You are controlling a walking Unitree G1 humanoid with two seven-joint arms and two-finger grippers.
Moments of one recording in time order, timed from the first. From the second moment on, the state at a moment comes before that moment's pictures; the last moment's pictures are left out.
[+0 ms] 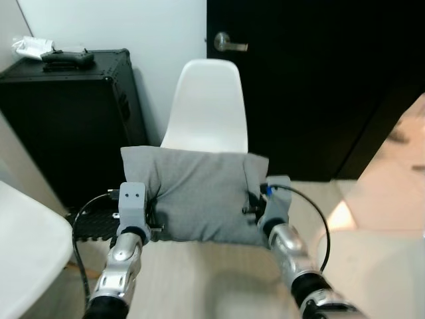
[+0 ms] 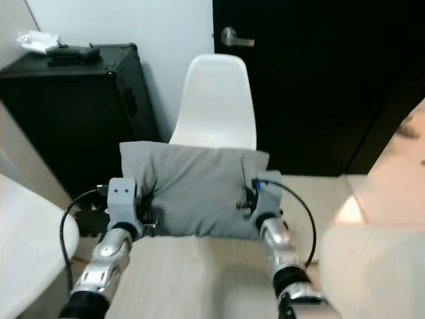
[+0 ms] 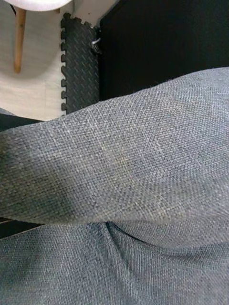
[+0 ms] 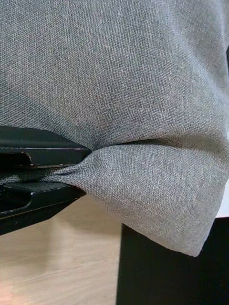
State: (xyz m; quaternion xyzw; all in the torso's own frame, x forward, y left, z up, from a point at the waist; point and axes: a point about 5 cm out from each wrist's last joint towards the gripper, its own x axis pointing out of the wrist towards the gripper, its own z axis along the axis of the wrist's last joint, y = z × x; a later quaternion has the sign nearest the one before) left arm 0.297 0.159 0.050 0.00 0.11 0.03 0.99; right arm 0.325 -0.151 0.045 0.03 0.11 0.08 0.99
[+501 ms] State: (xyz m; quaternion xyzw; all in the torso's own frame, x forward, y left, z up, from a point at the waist) left arm 0.297 0.159 0.057 -0.03 0.09 0.02 1.00; right arm 0.332 -0.149 0.054 0.00 0.10 0.11 0.99
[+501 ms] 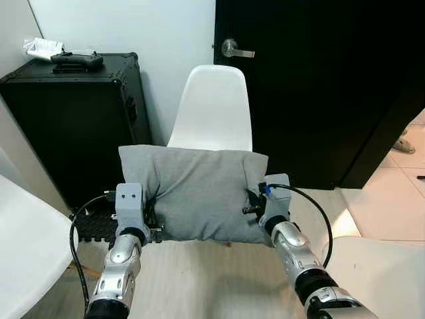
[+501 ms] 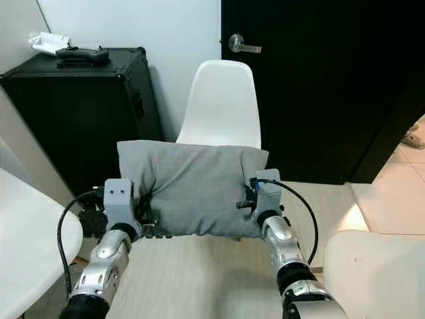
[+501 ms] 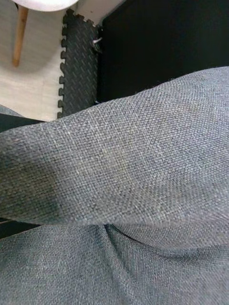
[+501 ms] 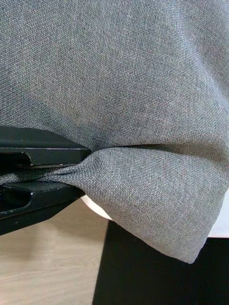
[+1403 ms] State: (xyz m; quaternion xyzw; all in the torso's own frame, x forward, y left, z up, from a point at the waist) left arm 0.307 0.151 0.071 -0.02 0.06 0.00 1.00; right arm 0.337 -0.155 0.063 -0.01 0.08 0.12 0.99
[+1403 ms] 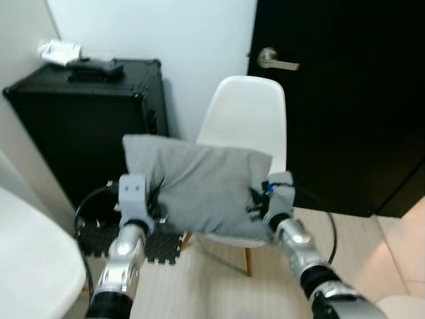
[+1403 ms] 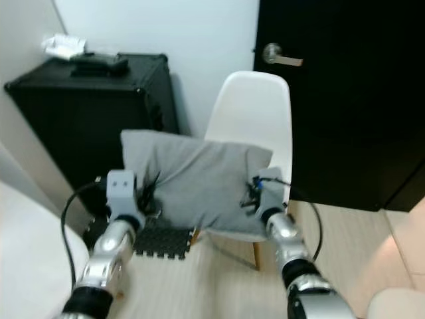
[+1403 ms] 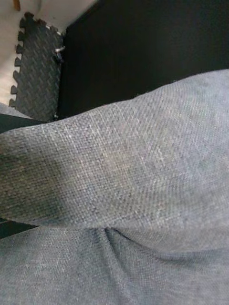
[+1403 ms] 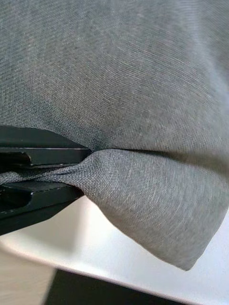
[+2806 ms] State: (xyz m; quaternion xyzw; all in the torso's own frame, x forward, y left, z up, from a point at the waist) left arm 0.305 0.149 0.065 -0.02 0.07 -0.01 1.00; right arm 0.334 -0.158 0.058 0.00 0.09 0.11 0.99
